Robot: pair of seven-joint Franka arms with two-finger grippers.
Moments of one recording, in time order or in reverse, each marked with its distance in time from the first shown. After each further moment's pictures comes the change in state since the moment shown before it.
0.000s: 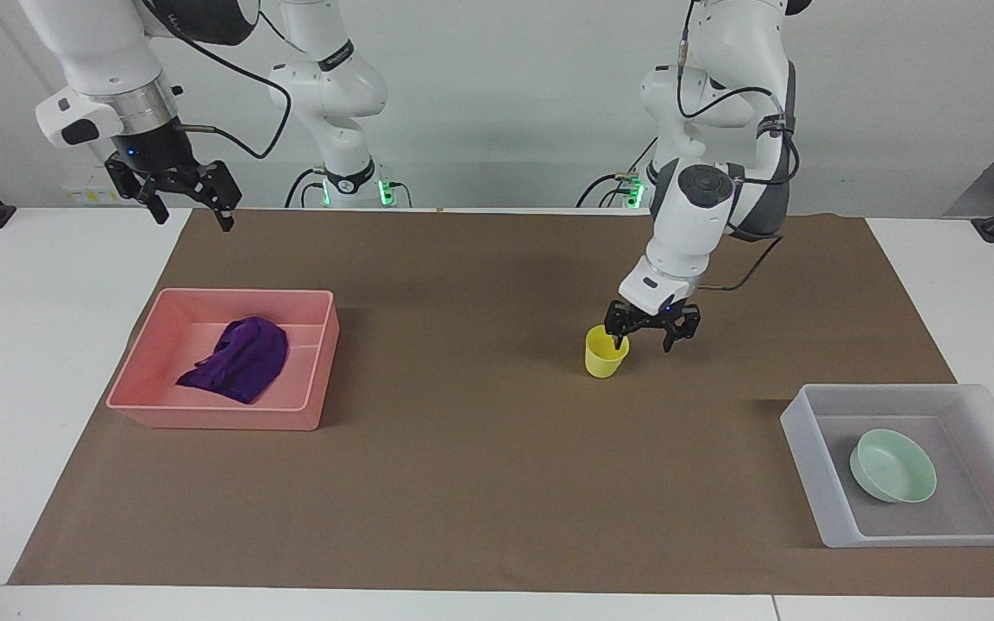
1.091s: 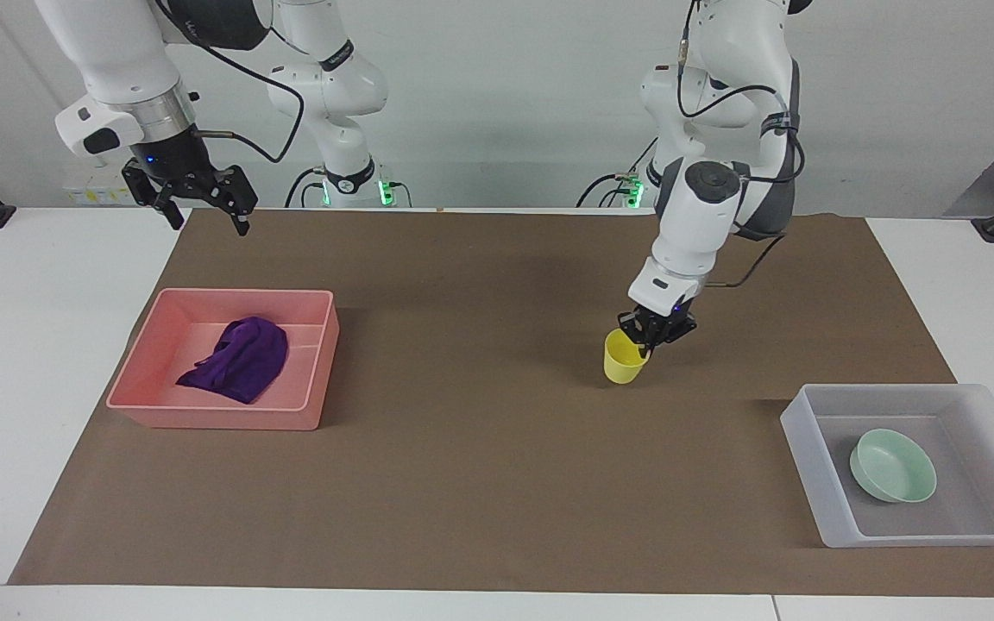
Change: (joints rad) left arm 0.053 -0.008 0.023 0.095 0.000 -0.059 -0.029; right arm 0.108 0.011 -0.071 0.000 -0.001 -0.001 0.006
